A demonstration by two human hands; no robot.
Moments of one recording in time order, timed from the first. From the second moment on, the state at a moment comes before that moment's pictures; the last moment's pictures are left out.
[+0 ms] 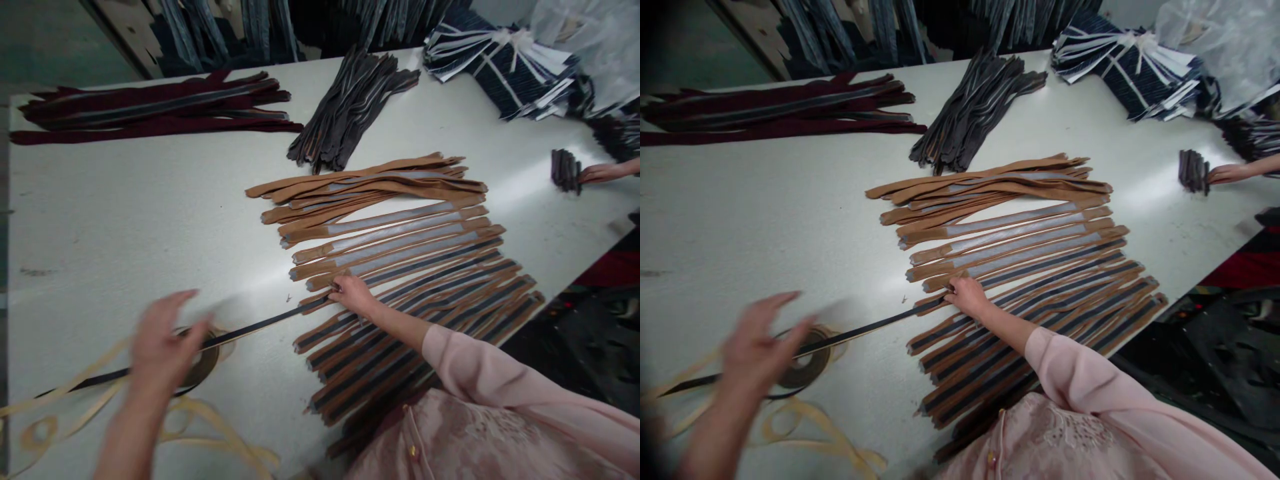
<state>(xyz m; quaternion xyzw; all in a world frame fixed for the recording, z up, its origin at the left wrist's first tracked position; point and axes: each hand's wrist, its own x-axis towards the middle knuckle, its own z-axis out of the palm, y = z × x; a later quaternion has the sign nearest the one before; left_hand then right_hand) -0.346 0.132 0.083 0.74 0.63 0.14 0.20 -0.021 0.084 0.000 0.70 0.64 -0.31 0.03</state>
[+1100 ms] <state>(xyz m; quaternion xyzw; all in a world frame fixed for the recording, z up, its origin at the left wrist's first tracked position) -0.290 0.101 0.001 0.58 0.65 0.07 0.49 -0.021 0.082 -0.001 0.72 0.61 -0.34 0.00</state>
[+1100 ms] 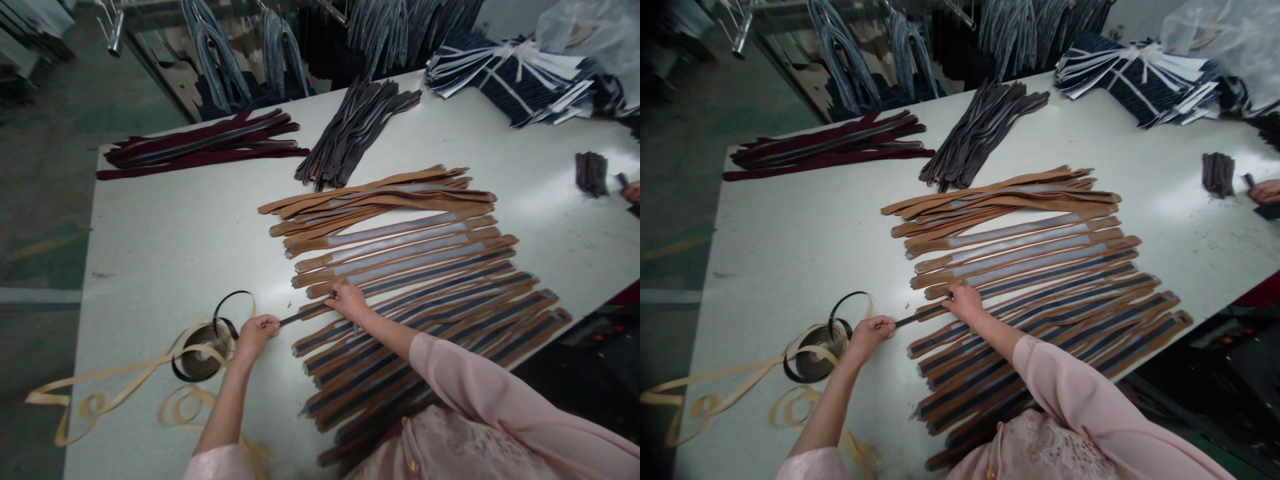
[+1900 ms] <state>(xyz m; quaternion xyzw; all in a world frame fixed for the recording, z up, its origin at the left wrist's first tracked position) -0.335 0.098 0.039 0.50 0.68 0.12 0.52 -0.069 0.078 0.022 0.65 0.68 -0.33 0.00</state>
